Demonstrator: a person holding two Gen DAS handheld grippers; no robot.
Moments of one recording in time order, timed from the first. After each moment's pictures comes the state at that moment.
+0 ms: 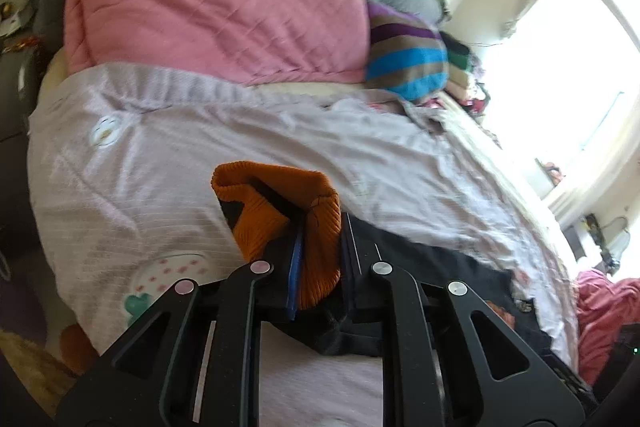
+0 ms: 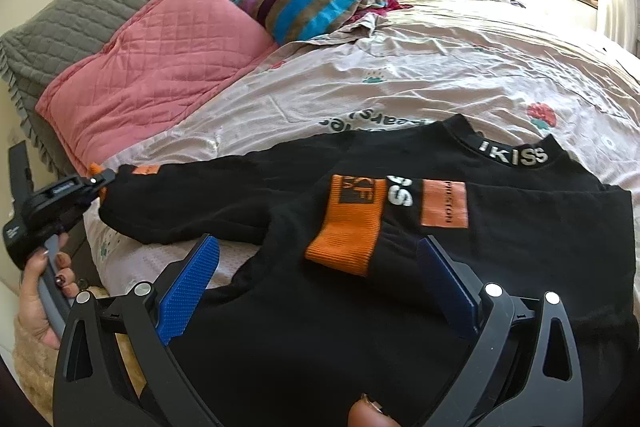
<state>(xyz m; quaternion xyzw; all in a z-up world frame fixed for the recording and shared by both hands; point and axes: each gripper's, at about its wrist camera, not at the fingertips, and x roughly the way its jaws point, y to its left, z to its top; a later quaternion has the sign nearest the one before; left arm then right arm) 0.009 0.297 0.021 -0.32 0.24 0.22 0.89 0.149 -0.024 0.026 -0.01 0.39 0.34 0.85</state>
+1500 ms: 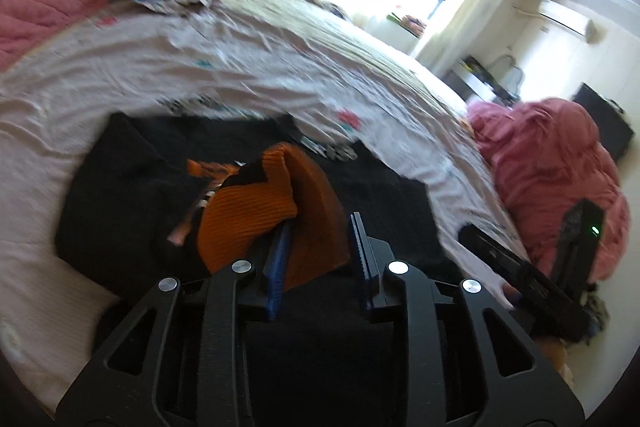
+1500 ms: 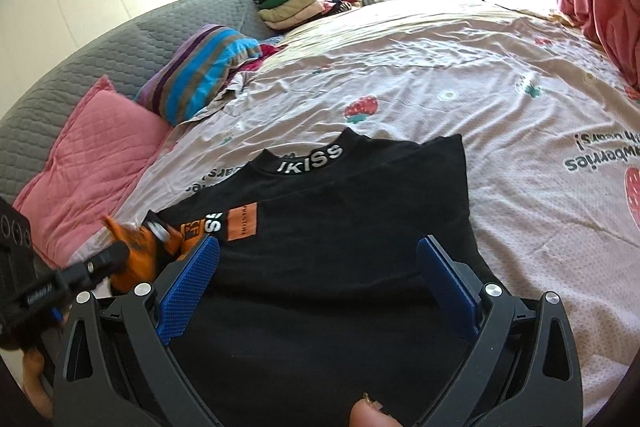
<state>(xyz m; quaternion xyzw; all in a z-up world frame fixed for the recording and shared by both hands) 0.107 0.045 0.034 -0.22 0.36 -0.11 0.90 0.168 -0.222 0.030 0.13 0.37 0.20 0.90</state>
